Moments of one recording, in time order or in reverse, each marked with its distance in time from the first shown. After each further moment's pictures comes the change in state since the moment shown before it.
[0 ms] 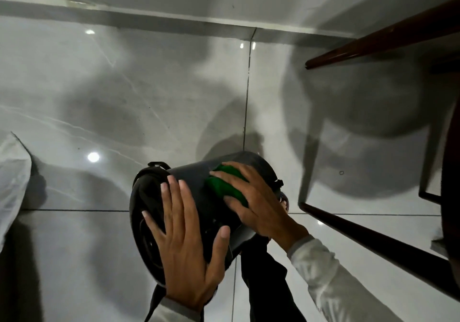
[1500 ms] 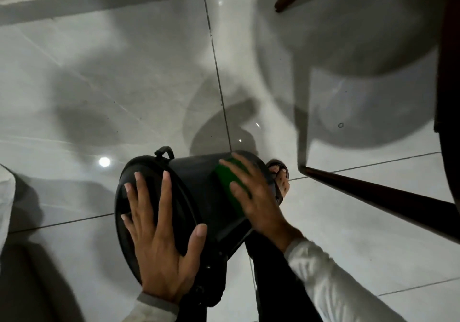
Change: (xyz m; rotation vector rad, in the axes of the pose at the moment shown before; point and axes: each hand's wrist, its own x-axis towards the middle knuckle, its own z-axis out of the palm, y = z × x) left_hand 0.001 -0.002 0.008 0.031 -0.186 -0.009; right_hand -0.044 0.067 0.056 0.361 0.345 0.180
